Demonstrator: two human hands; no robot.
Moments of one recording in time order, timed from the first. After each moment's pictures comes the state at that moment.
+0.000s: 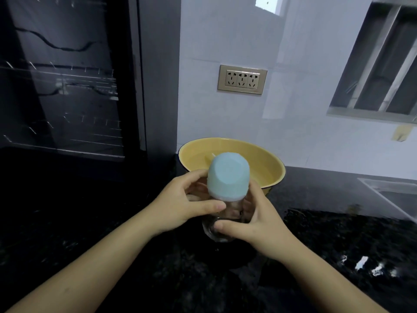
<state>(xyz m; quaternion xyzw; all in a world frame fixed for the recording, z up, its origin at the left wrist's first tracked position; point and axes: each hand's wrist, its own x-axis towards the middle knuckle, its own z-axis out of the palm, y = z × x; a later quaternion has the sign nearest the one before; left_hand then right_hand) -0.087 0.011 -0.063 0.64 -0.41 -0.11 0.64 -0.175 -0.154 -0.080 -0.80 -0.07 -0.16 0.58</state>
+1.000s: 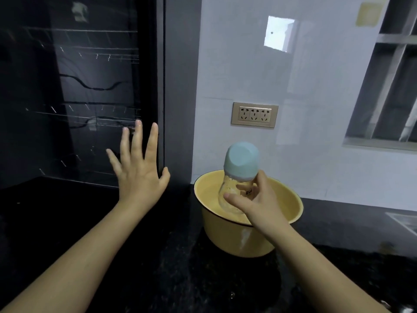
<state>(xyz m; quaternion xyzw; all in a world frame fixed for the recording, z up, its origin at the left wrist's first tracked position) 0.007 0.058 -0.019 0.85 -0.16 0.45 0.22 -0.098 -0.157 -0.036 -0.80 0.00 -0.28 0.53</state>
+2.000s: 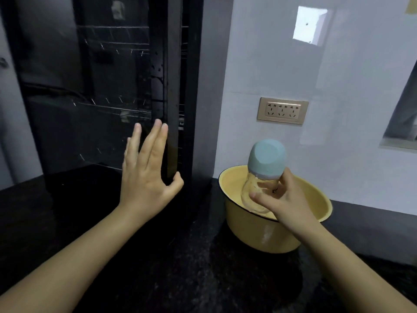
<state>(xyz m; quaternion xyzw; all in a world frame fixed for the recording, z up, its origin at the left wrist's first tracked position) -0.037 0.107 -0.025 0.81 -0.24 0.48 0.24 -0.102 -0.156 -0.035 -0.81 -0.05 -0.26 0.53</state>
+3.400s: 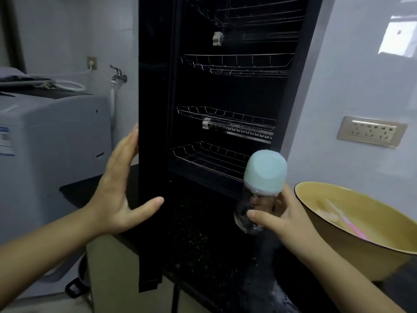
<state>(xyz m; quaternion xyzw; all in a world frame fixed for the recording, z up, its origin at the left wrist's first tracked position) -0.137 0.306 -0.024 0.74 -0.36 0.50 0.27 -0.113 -0.004 -0.043 -0.76 -0.24 -0.13 0.59</state>
